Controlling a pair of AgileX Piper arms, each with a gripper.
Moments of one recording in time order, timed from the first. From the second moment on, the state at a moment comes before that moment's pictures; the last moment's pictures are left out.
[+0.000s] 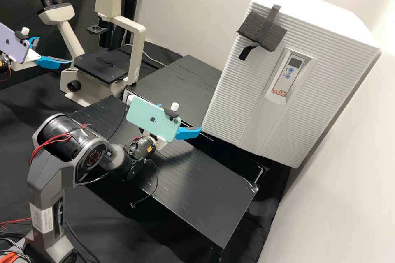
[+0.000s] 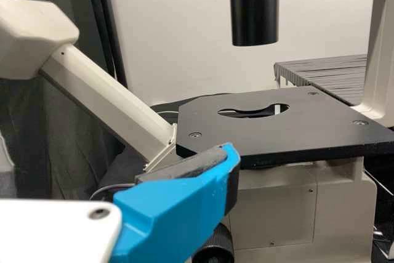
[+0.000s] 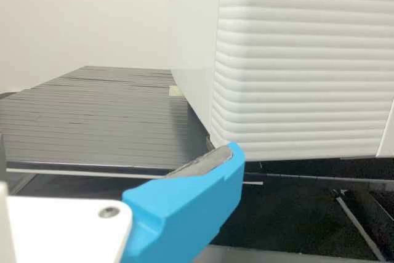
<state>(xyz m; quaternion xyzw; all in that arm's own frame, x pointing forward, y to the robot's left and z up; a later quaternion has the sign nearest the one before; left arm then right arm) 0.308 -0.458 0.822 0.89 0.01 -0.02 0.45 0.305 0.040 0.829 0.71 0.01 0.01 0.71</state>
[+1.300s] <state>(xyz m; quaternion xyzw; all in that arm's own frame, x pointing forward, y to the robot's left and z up) 0.308 -0.458 0.822 0.89 0.01 -0.02 0.45 0.317 0.091 0.976 0.72 -0.12 0.16 0.67</state>
